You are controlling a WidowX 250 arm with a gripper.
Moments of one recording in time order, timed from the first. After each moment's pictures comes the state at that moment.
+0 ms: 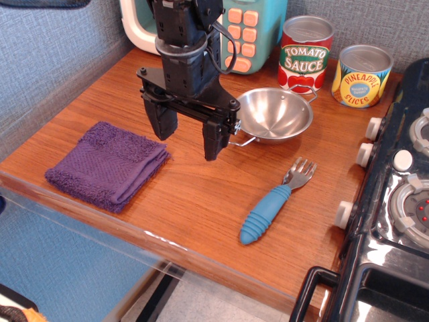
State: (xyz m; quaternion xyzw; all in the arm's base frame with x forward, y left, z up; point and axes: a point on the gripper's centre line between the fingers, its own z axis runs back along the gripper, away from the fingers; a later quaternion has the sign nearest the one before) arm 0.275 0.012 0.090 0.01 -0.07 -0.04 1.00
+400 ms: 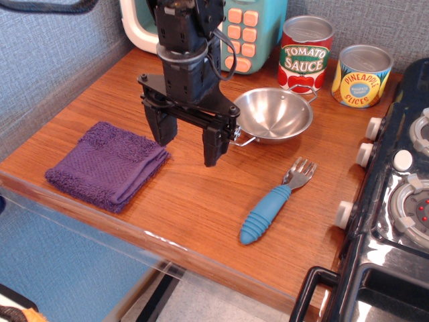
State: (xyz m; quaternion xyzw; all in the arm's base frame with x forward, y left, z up) arm 0.273 0.011 0.081 0.01 -0.05 -0.03 1.00
